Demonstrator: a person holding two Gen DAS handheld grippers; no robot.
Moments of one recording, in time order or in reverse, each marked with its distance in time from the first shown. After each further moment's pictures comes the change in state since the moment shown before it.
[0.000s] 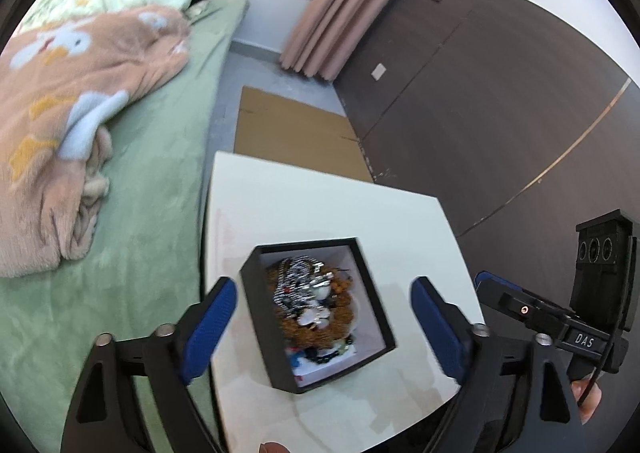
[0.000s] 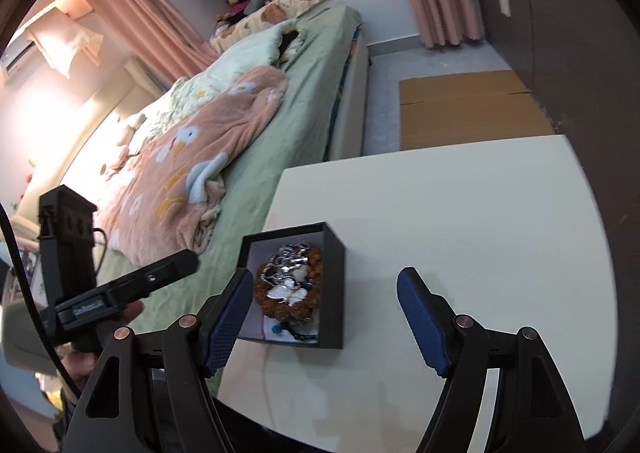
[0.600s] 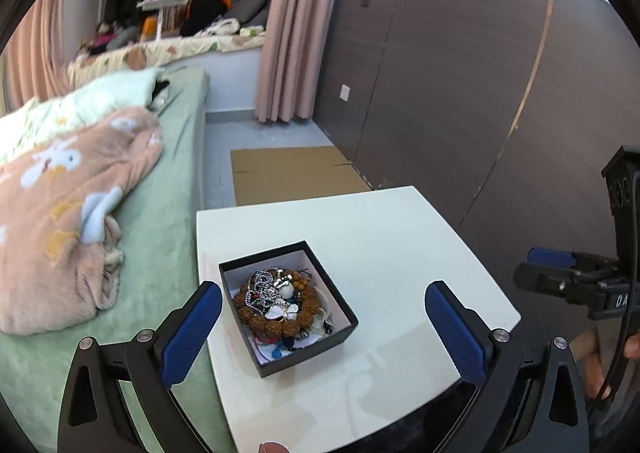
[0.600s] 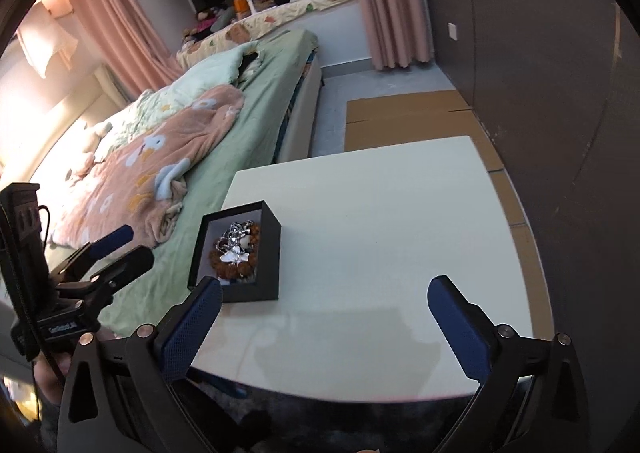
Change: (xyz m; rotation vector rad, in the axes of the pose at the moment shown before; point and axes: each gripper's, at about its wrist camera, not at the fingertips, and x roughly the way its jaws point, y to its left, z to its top) left arm -0.043 -0.086 -0.049 0.340 -0.143 0.126; right arm -0.090 -0.021 -0.051 0.015 -0.091 -0.167
